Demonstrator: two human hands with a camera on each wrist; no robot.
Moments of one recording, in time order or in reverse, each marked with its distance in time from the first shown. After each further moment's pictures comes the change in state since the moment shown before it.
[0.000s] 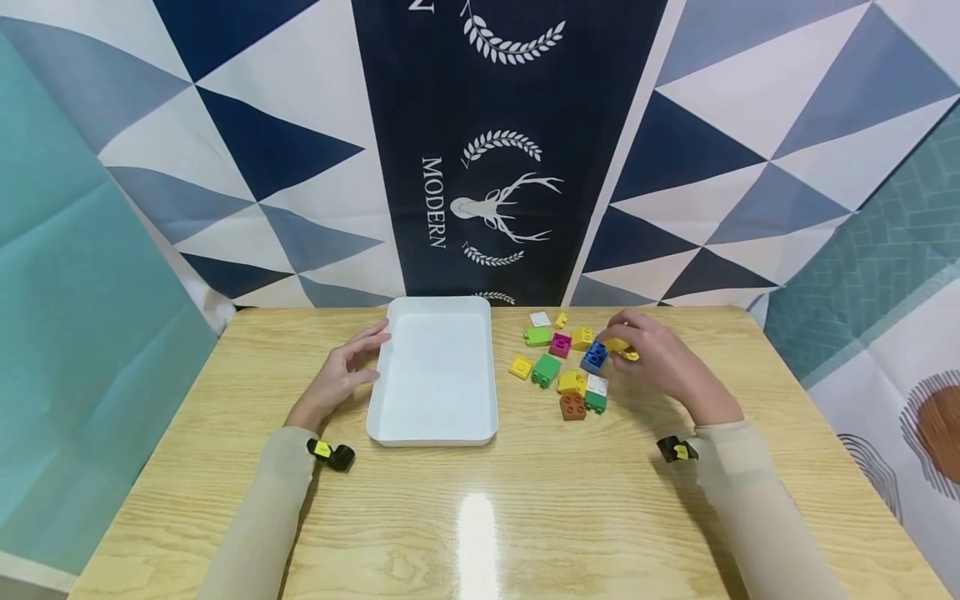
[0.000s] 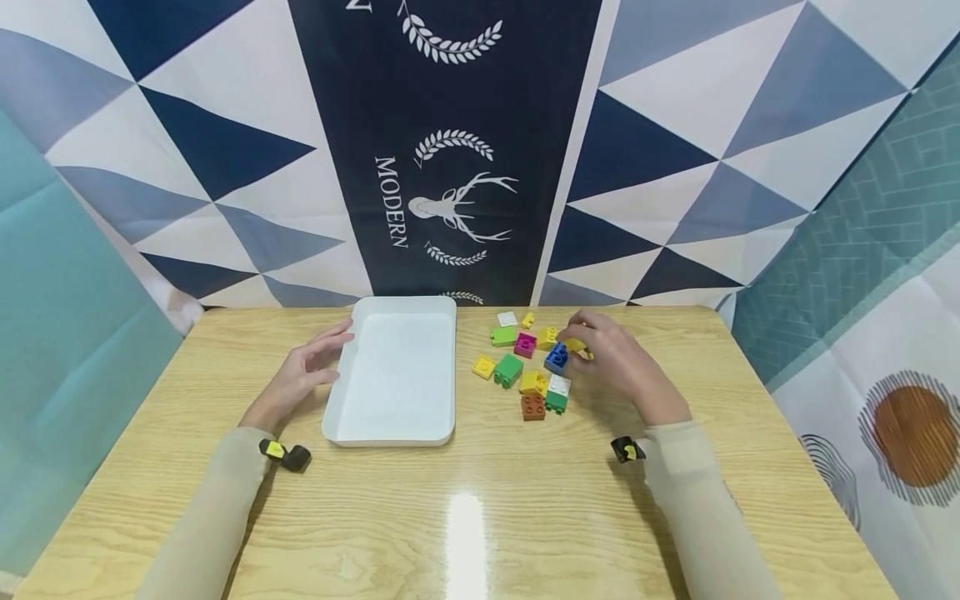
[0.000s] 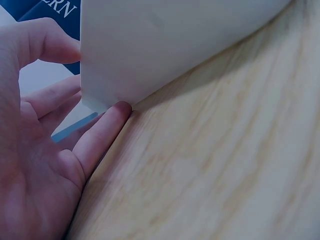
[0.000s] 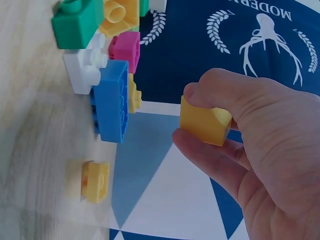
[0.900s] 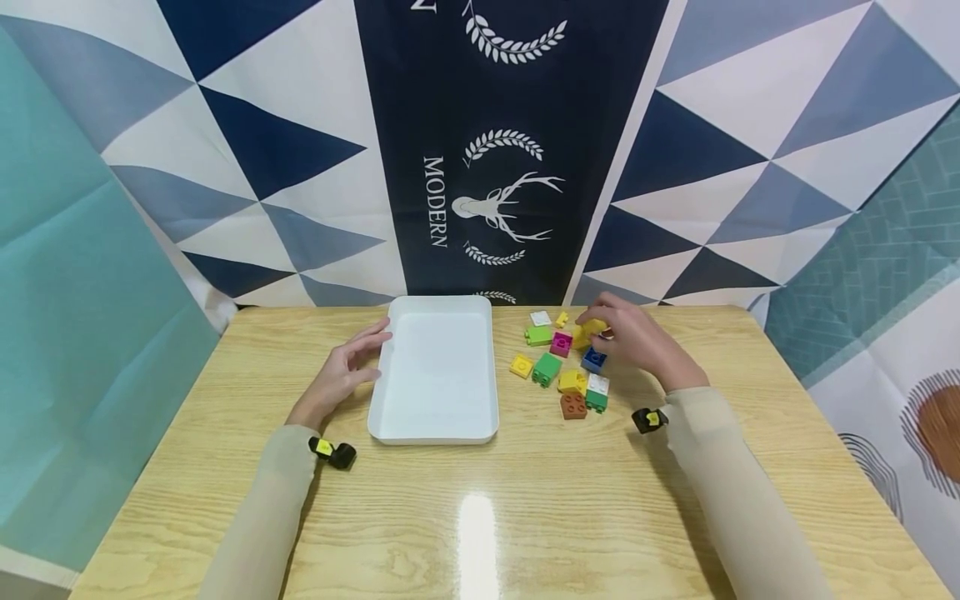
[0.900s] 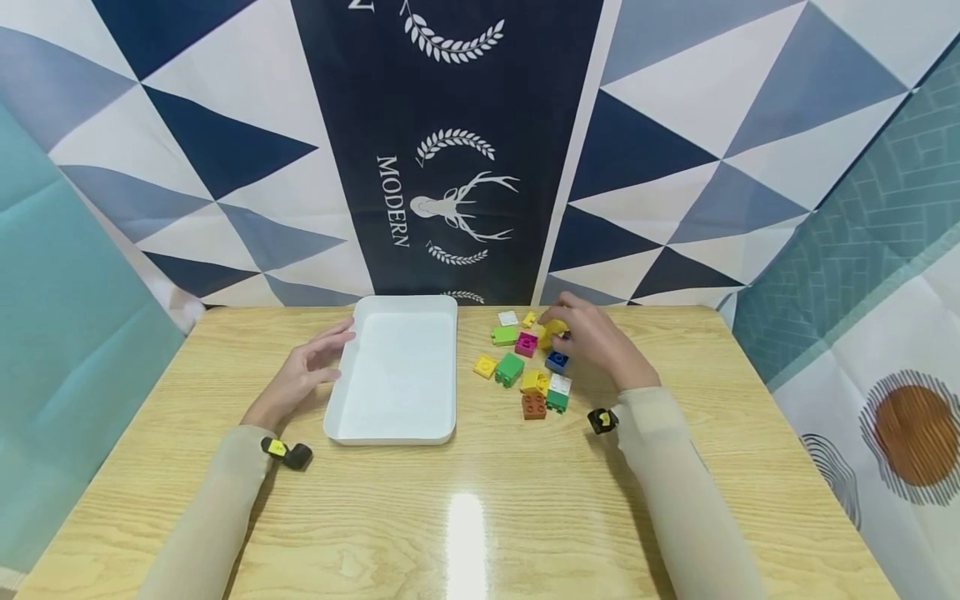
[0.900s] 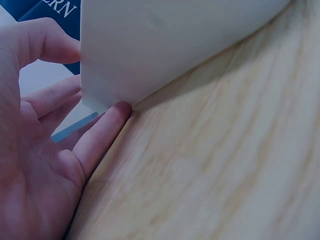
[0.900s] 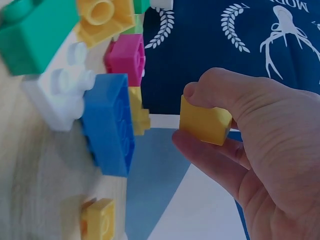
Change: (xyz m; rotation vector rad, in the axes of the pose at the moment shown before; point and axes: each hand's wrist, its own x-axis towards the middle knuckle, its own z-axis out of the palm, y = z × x) left_hand -0.001 0.001 0.000 0.006 -0.008 -0.011; right_hand 0.045 0.009 0.014 0.077 -0.120 0.101
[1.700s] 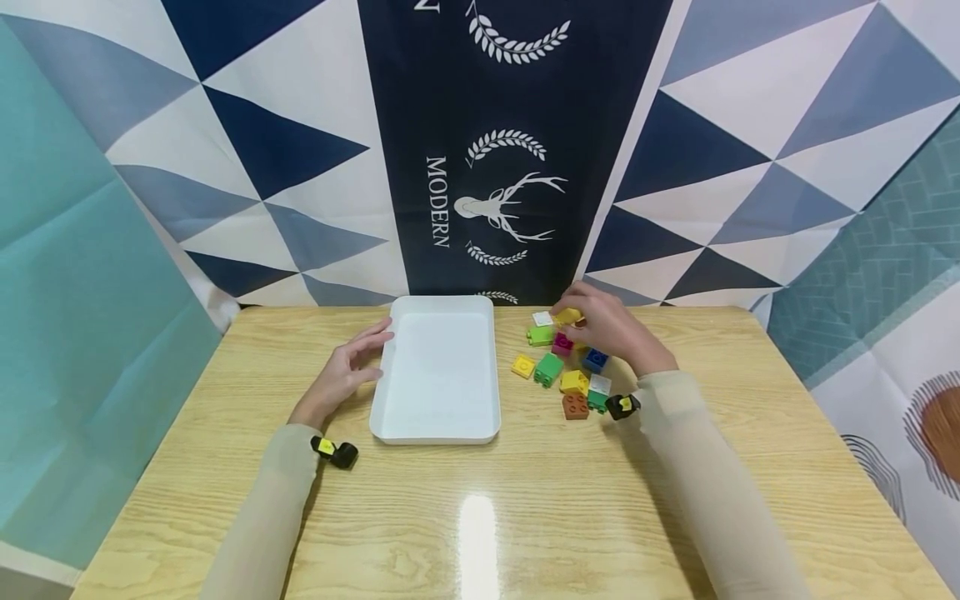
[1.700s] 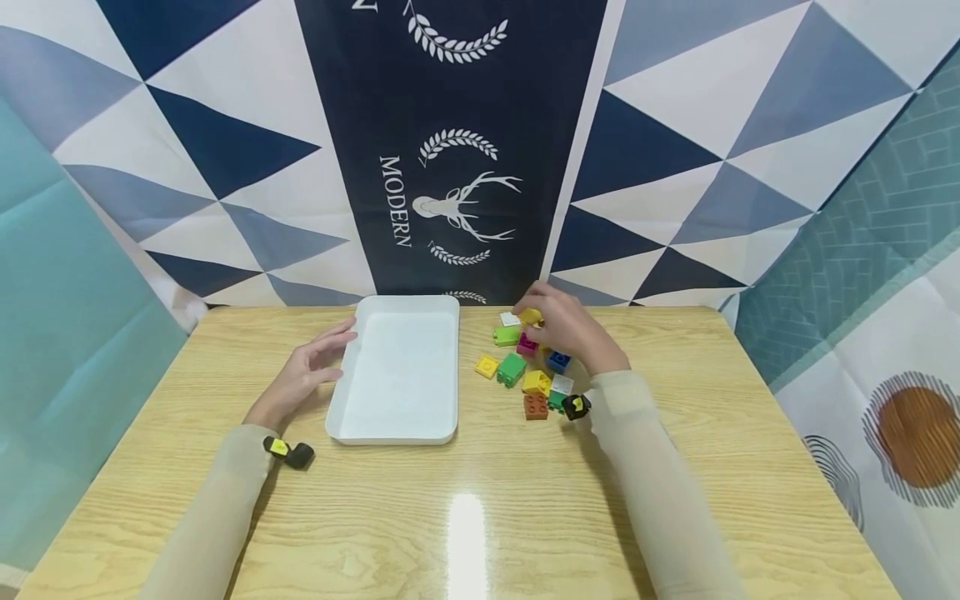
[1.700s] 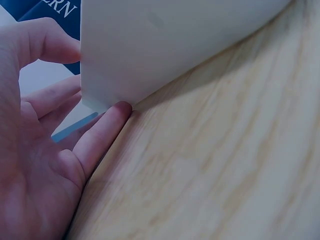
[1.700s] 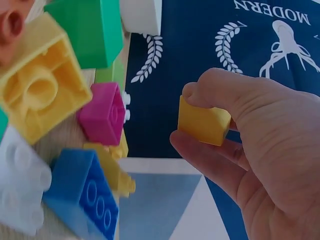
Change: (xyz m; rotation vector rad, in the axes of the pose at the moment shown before) left_hand 0.001 -0.001 -0.001 -0.004 -0.009 0.021; right_hand 0.036 -0.022 0.008 0.051 -0.034 0.018
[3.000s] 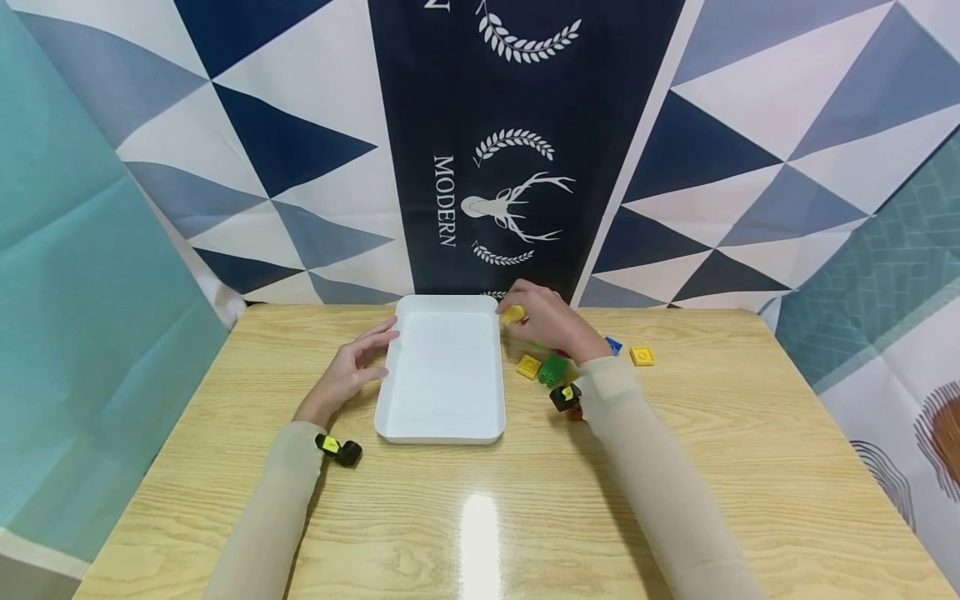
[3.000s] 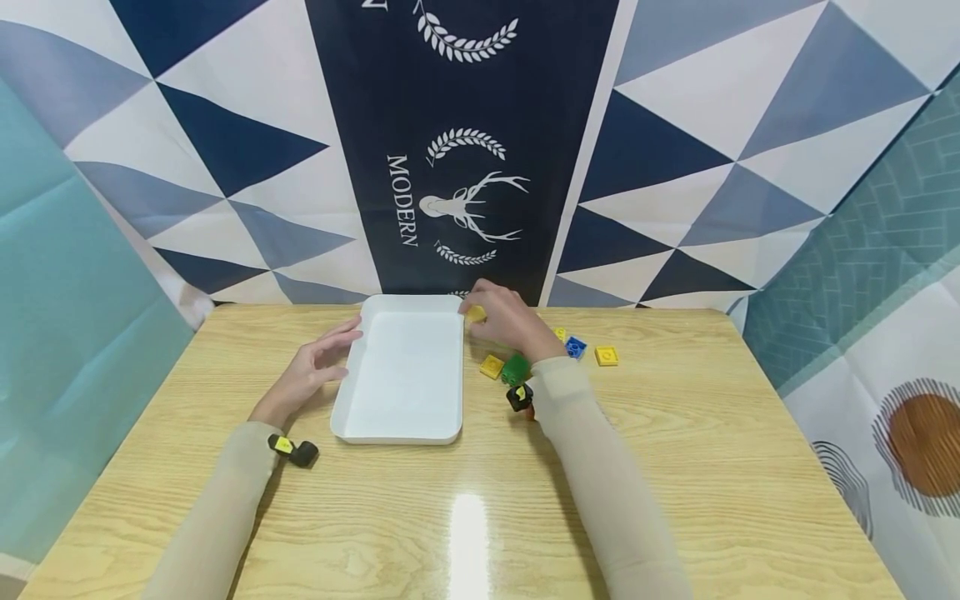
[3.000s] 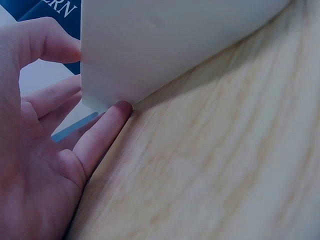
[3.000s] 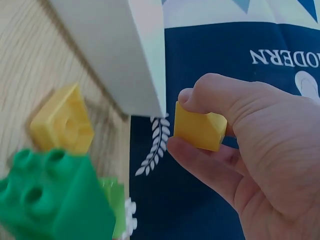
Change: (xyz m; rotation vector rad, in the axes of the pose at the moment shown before) left_hand 0.001 -0.001 0.000 0.014 0.003 0.010; right_hand 0.057 -0.058 0.035 0.096 -0.048 -0.078
